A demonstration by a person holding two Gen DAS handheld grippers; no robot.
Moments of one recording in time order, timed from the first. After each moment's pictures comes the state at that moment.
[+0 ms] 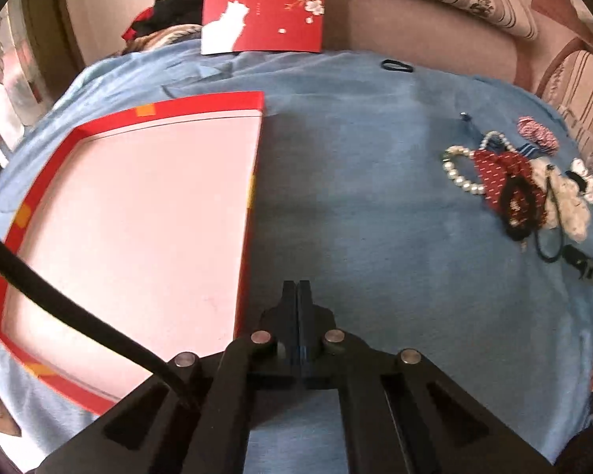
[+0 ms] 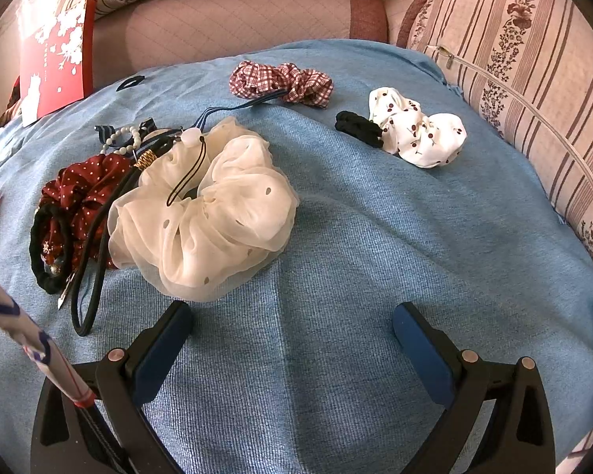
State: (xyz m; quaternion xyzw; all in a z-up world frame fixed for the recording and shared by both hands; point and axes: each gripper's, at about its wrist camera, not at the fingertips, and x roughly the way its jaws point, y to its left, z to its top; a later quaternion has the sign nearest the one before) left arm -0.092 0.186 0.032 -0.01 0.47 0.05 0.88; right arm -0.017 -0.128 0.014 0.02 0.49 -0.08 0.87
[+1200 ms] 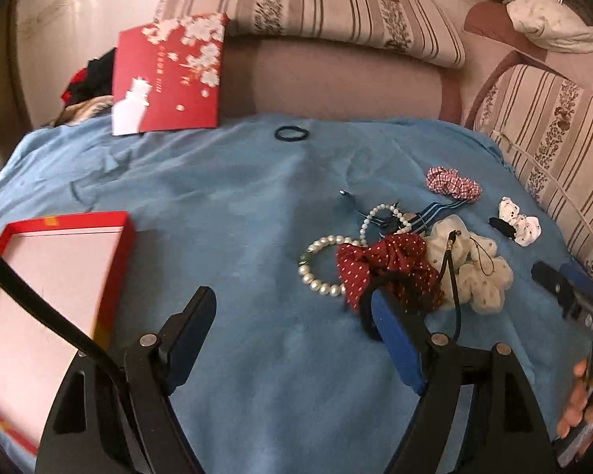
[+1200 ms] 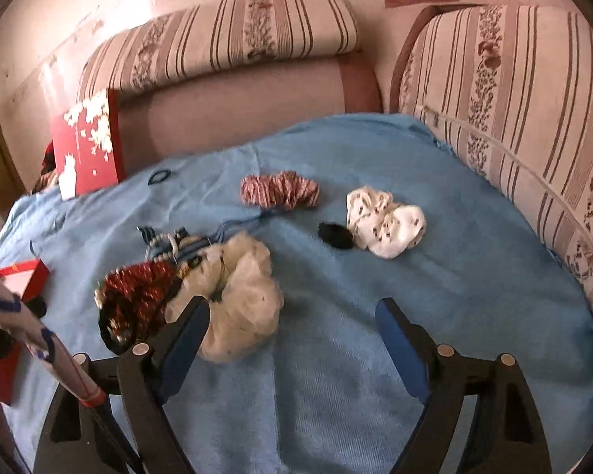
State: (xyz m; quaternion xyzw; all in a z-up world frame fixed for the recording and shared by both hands) left arm -0.034 0.068 0.081 -0.01 0.41 -0.05 0.91; right arm -0.039 -0.170 0.076 0.07 0.38 -0.04 0.92
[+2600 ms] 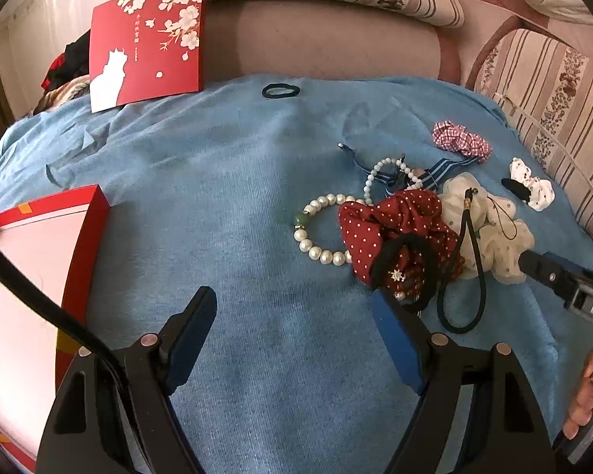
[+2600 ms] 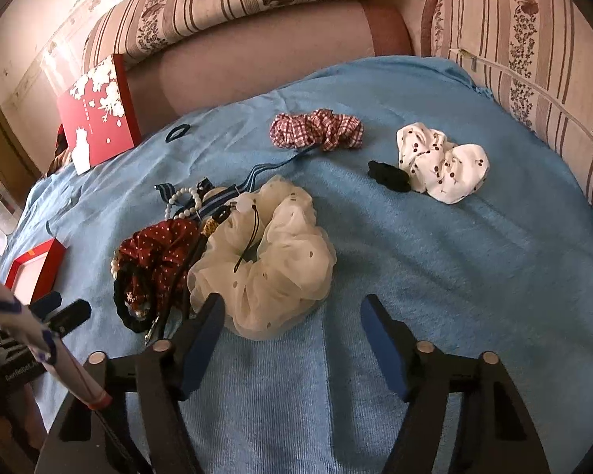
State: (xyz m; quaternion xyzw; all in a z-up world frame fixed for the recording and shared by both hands) left arm -0.021 0.066 0.052 0.00 0.45 -0.06 0.89; right arm -0.020 -0.158 0.046 0.11 0.46 0.03 0.88
